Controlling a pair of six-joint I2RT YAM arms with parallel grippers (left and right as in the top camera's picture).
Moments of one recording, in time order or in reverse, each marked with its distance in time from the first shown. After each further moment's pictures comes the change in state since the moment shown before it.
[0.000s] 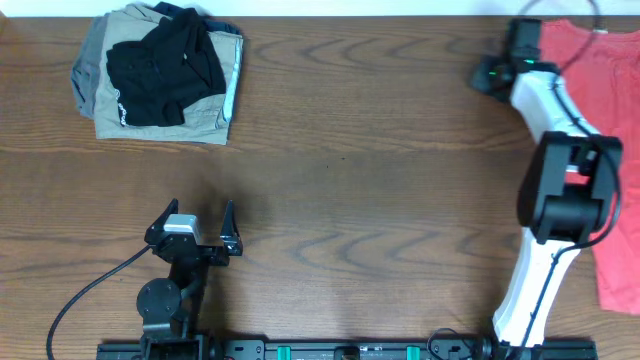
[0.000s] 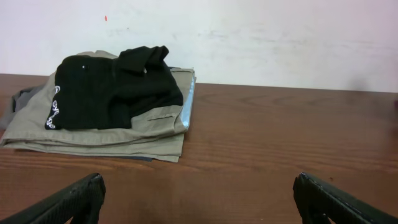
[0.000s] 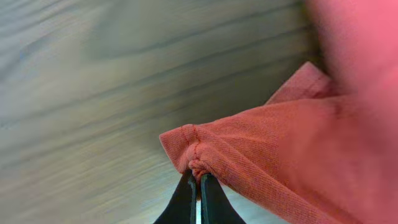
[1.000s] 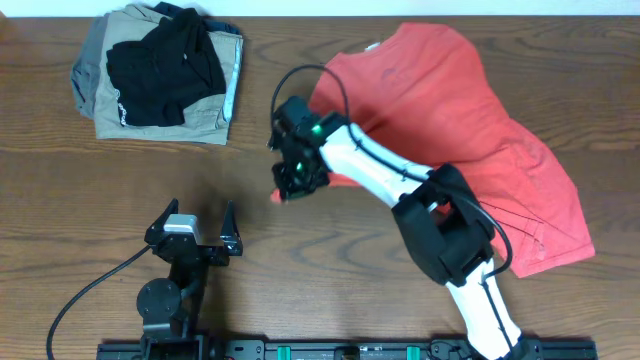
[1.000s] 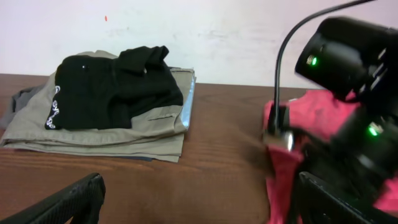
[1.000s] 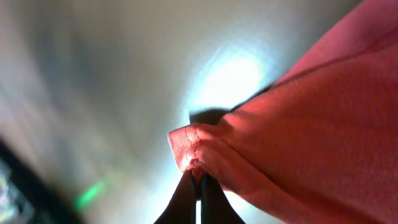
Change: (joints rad) left arm 0.000 0.000 0.000 0.000 0.000 0.000; right arm 0.800 0.000 0.000 -0.409 -0.487 -0.013
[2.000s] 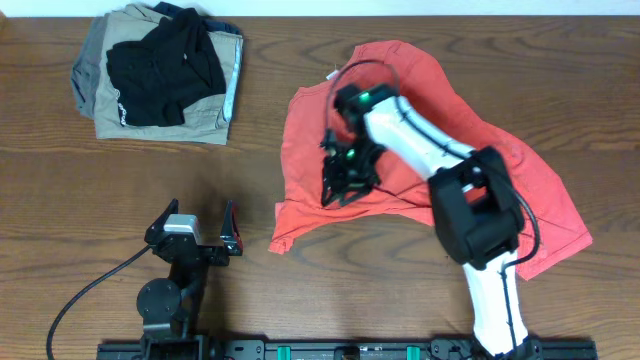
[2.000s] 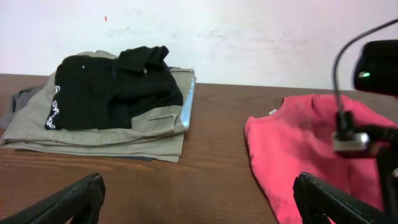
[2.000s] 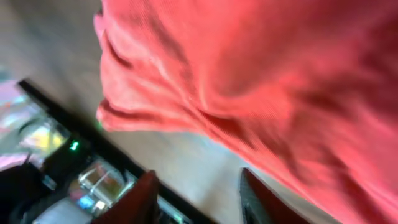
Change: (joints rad) left arm 0.000 0.000 0.000 0.000 0.000 0.000; right arm -0.238 -0.022 0.000 -0.428 -0.156 -0.179
